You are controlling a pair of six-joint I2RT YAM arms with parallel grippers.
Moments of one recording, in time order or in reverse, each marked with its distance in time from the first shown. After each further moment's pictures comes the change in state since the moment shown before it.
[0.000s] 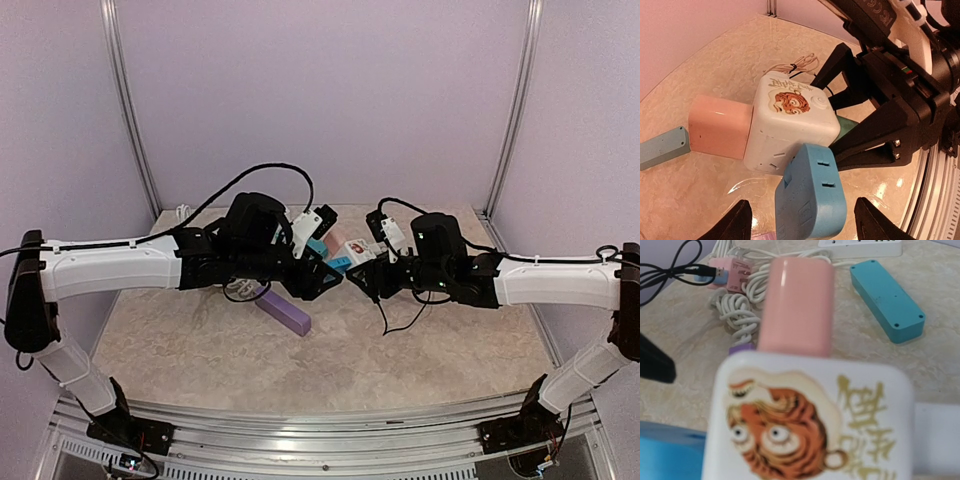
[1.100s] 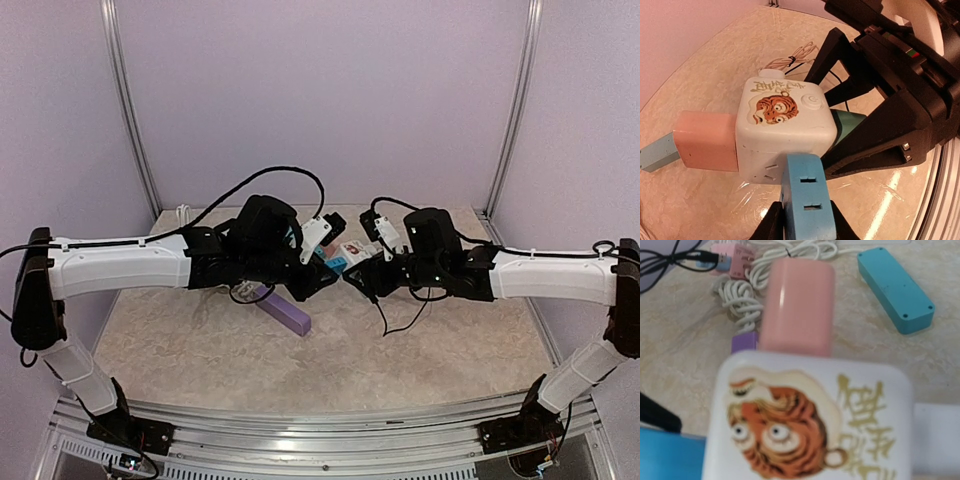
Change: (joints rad) left arm -0.020 0.046 0.045 -0.064 -0.050 0.062; right arm 0.000 0.031 0.061 -0.076 -0.024 -0.010
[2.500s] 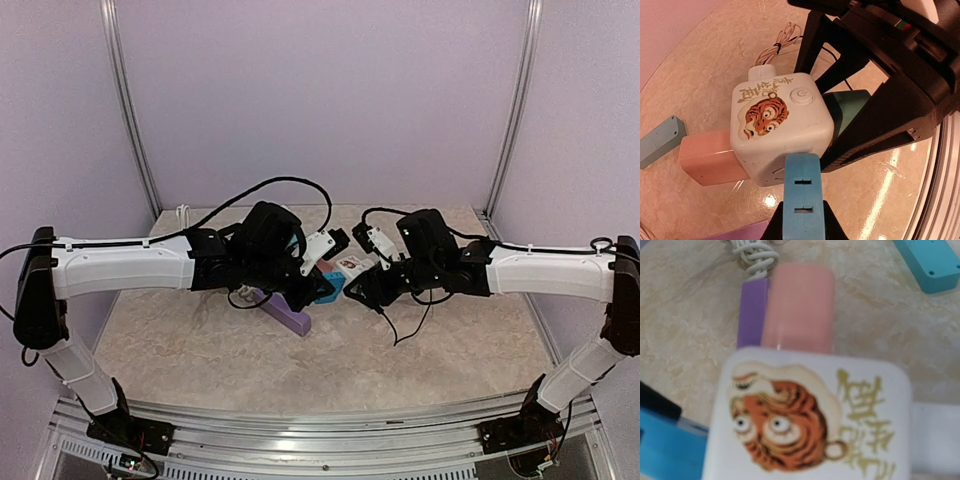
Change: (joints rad) left arm -0.008 0.014 0.002 -0.085 0.027 0.068; right arm -0.001 0.026 0.048 -0.170 -0.070 -0.070
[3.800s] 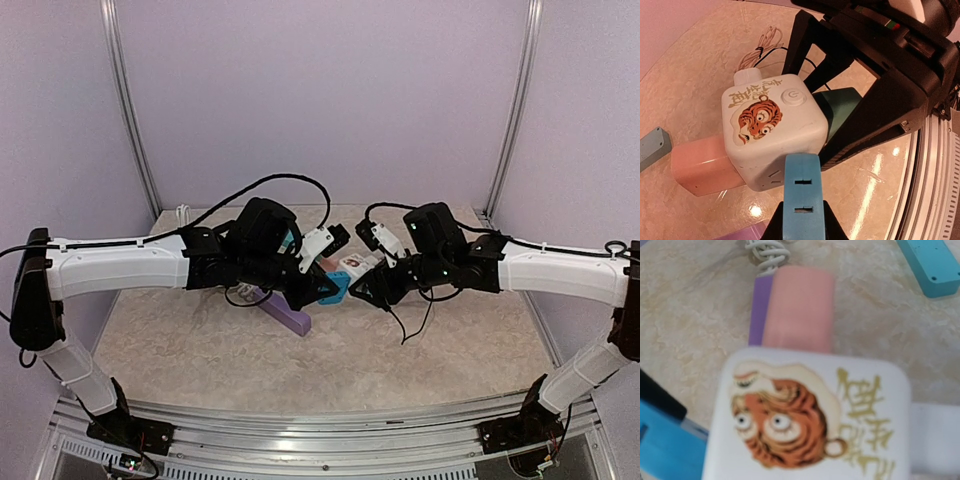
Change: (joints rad) left arm 0.008 -0.024 -0.008 0.026 0.104 -0.023; right arm 0.002 -0.057 0.023 -0.093 -0.016 -0.048
